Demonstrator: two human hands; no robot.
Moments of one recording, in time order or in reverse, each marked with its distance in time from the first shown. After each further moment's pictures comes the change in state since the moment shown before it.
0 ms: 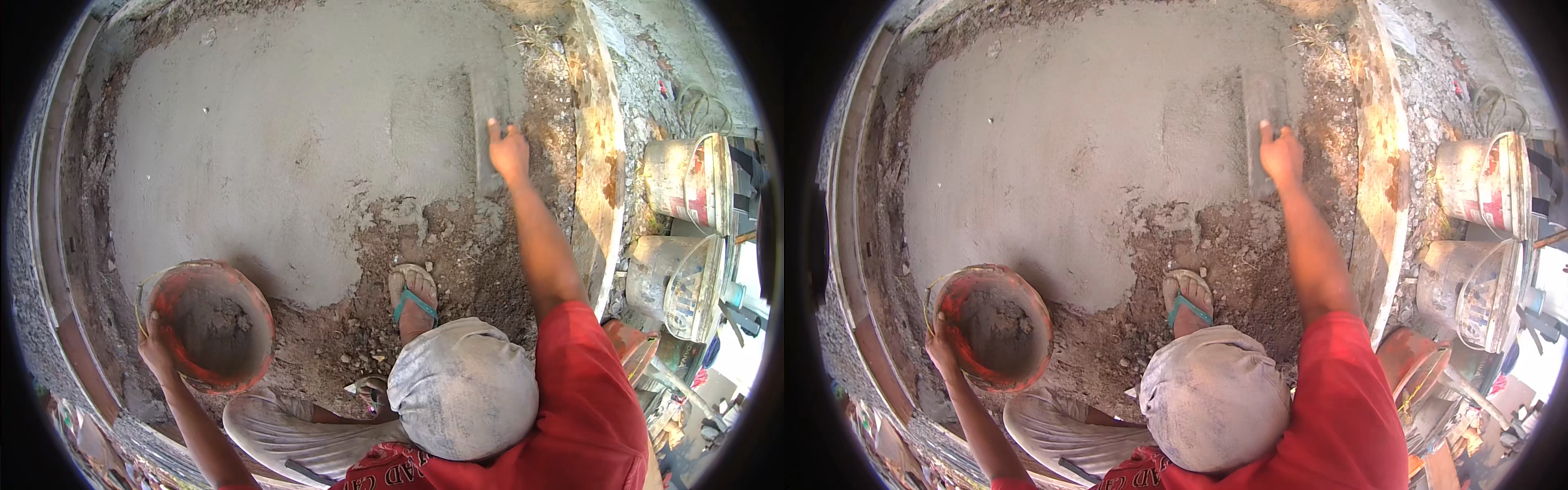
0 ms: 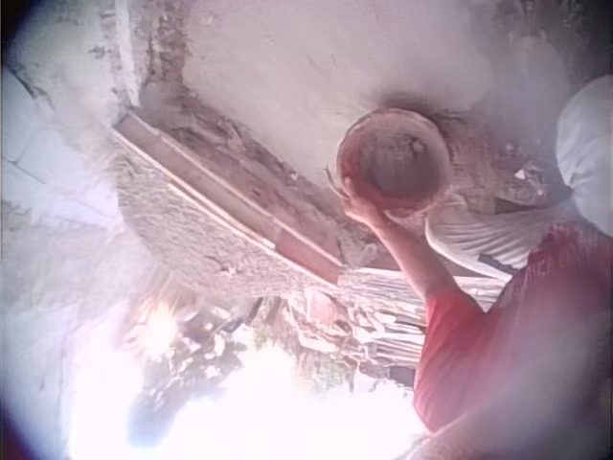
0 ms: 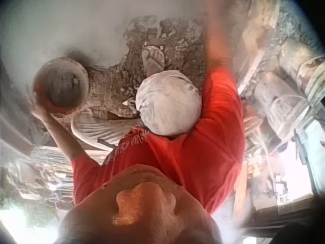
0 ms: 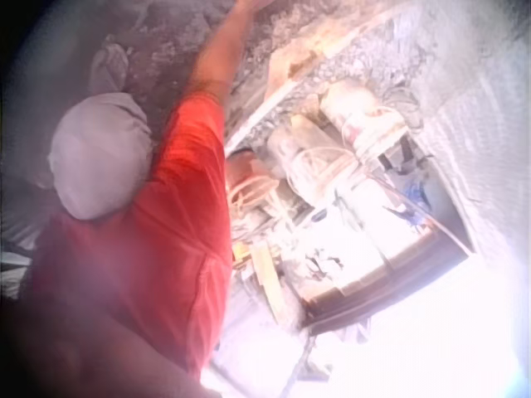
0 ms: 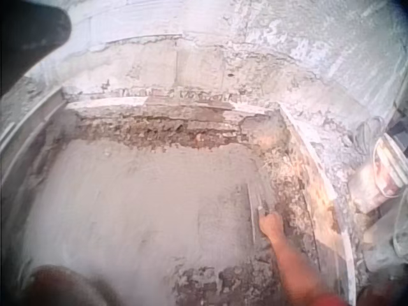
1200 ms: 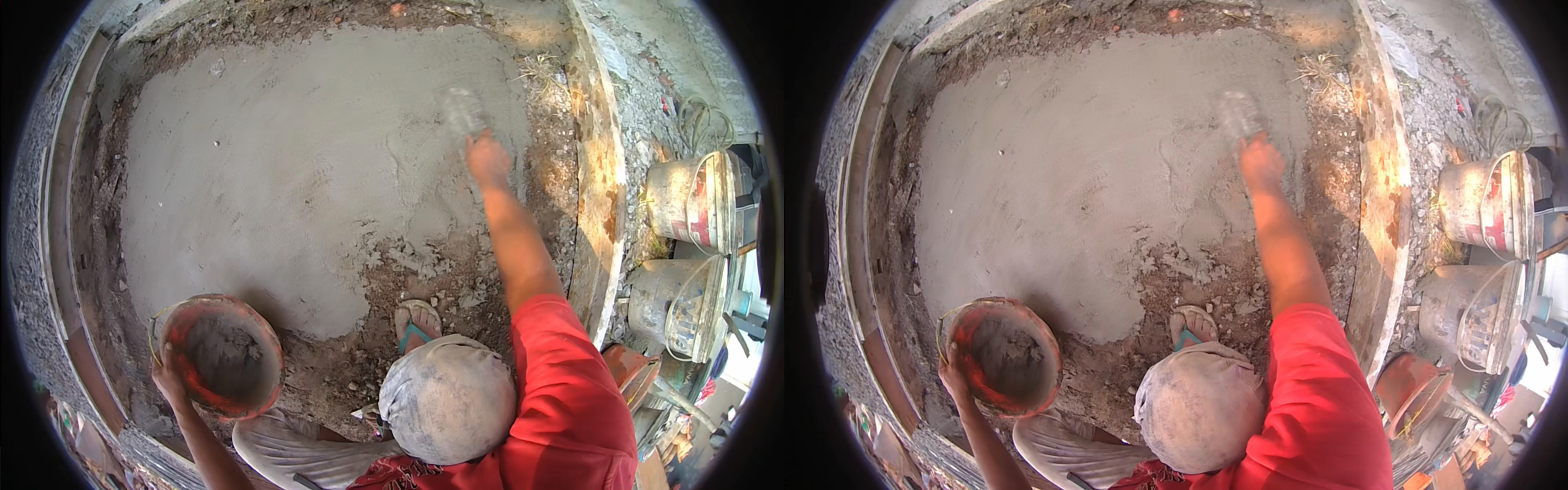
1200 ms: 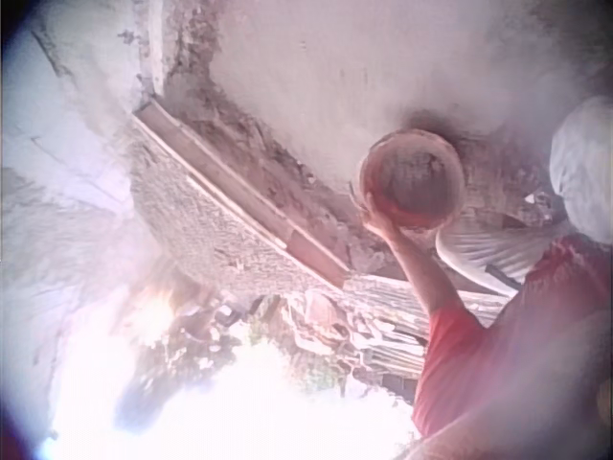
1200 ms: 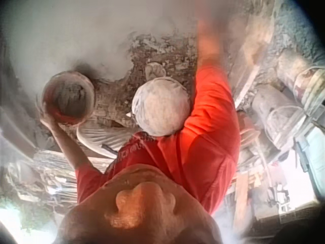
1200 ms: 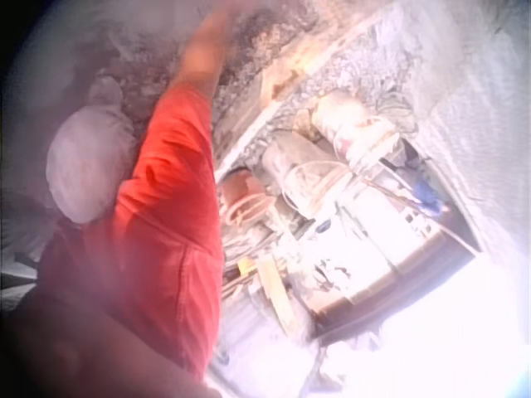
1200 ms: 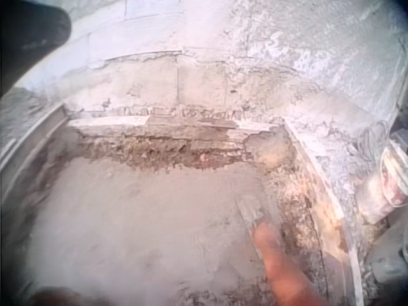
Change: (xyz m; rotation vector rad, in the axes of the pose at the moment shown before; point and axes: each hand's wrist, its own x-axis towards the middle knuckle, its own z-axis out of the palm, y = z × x) left_hand 0.002 -0.016 -0.013 -0.009 0.001 -0.032; right_hand 0.053 -0.062 0.051 -0.292 -0.124 -0.068
